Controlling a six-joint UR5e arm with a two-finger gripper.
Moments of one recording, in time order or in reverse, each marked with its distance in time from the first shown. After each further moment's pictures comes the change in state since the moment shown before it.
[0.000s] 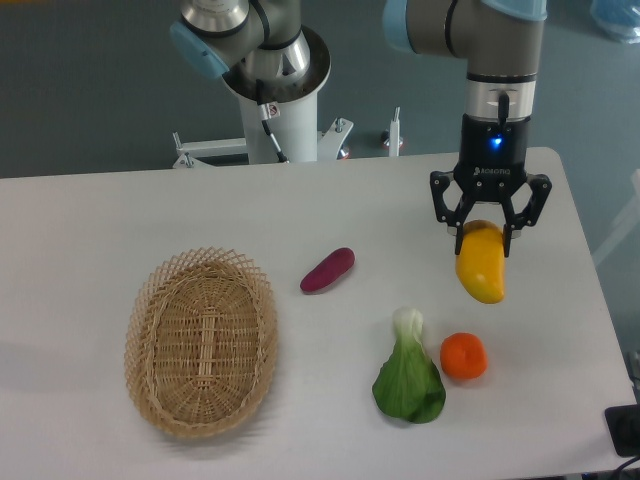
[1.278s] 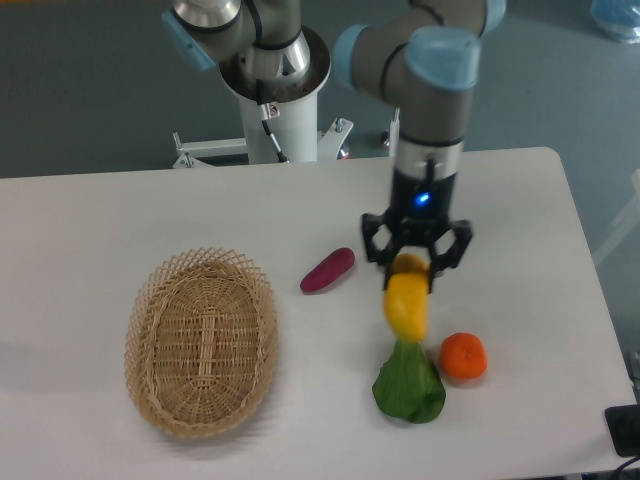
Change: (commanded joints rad) arm -0.323 -0.067 -0.038 0.003 0.181 -0.357
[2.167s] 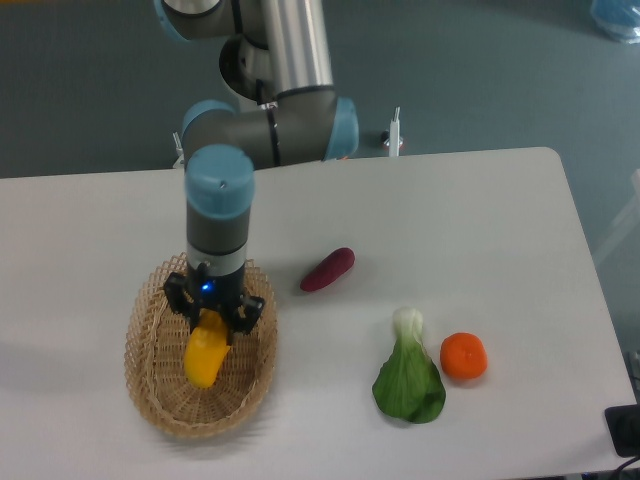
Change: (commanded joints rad) arm -0.376 -0.210 0.017 0.011 0.114 -0.068
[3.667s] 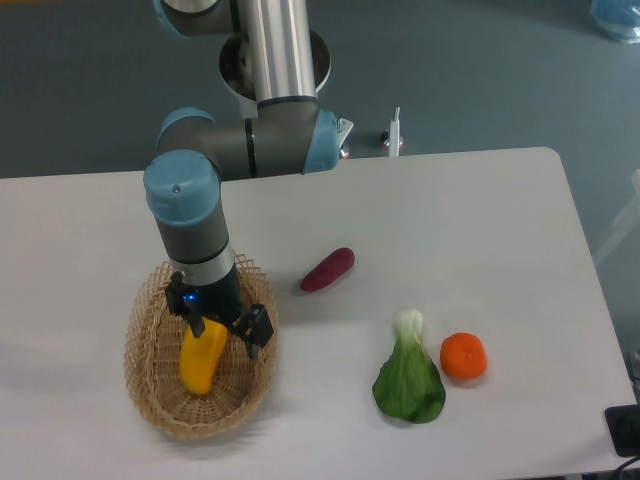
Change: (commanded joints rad) arm -0.005 0.061 0.063 -0.008 0.203 0.161
